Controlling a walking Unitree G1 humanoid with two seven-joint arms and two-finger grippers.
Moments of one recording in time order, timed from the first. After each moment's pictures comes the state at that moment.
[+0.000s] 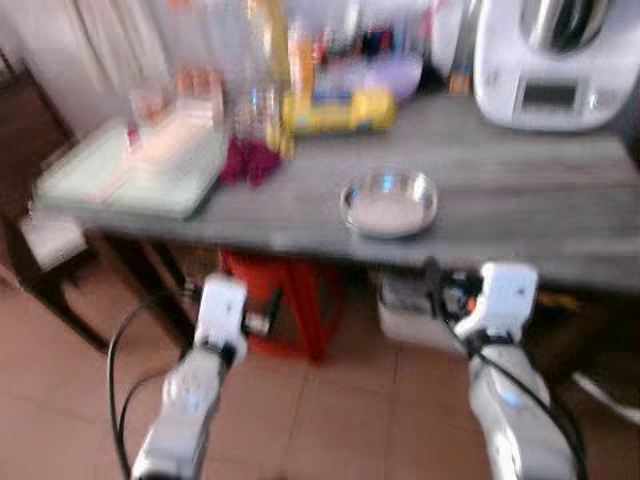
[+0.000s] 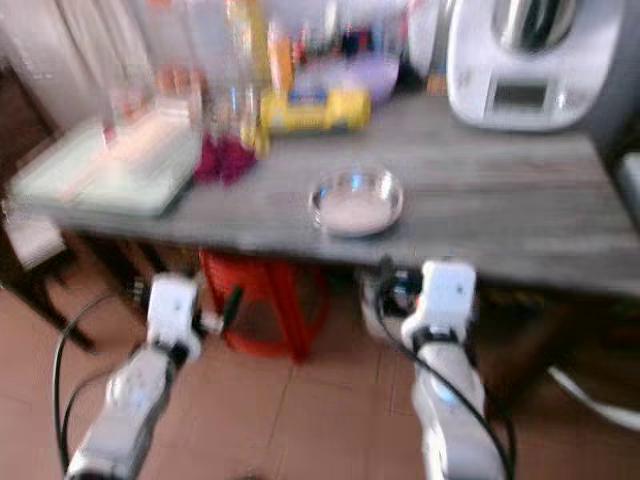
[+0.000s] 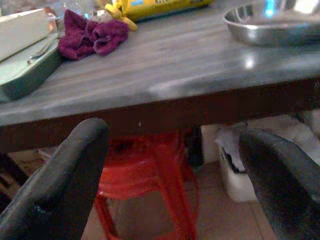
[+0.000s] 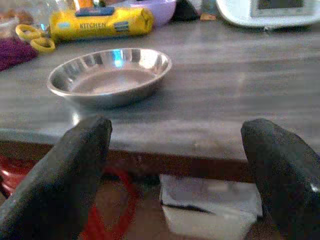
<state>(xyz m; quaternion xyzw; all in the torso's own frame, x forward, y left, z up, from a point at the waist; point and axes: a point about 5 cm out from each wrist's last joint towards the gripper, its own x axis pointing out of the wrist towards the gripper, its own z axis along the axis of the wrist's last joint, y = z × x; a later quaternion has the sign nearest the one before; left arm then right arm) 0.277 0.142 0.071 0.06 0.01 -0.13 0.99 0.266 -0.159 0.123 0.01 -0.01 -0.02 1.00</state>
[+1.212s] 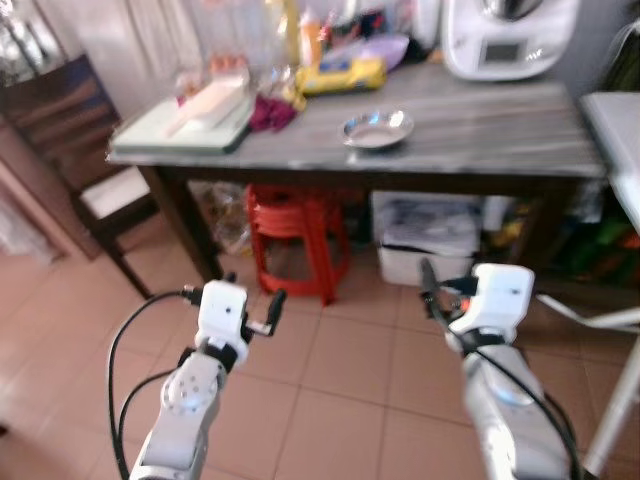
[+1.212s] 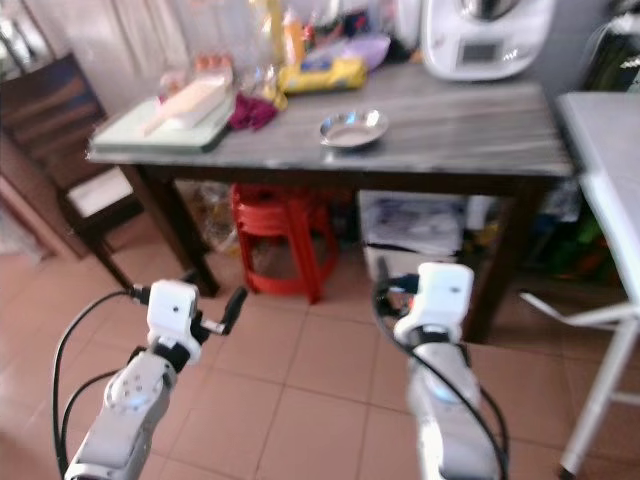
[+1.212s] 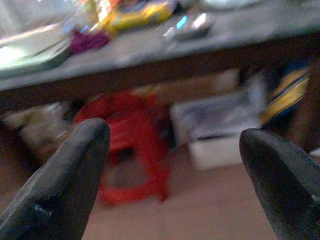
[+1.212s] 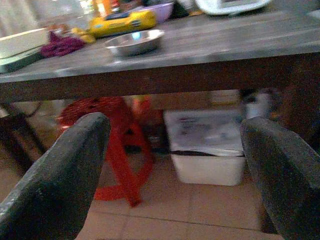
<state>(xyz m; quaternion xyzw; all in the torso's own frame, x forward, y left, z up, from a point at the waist) 0.277 0.134 0.088 0.02 -0.02 -0.16 0.99 0.269 -0.161 0.120 0.03 -0.01 -0.02 1.00</state>
